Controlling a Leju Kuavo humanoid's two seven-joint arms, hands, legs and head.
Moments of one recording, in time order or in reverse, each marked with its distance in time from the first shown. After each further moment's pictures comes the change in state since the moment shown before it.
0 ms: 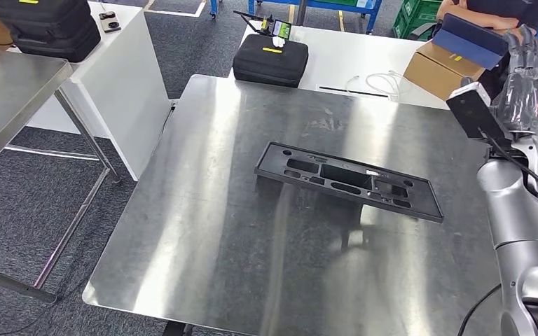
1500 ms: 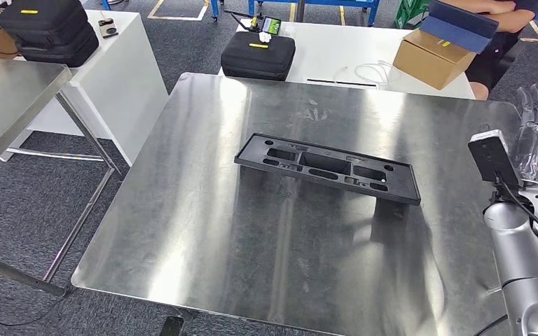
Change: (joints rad) left arm 0.011 0.016 0.001 0.018 0.031 -0.005 0.002; right arm 0.189 -0.049 -0.060 0.008 -0.155 -0.048 -0.083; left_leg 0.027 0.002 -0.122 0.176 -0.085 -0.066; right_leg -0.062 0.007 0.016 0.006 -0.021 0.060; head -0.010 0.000
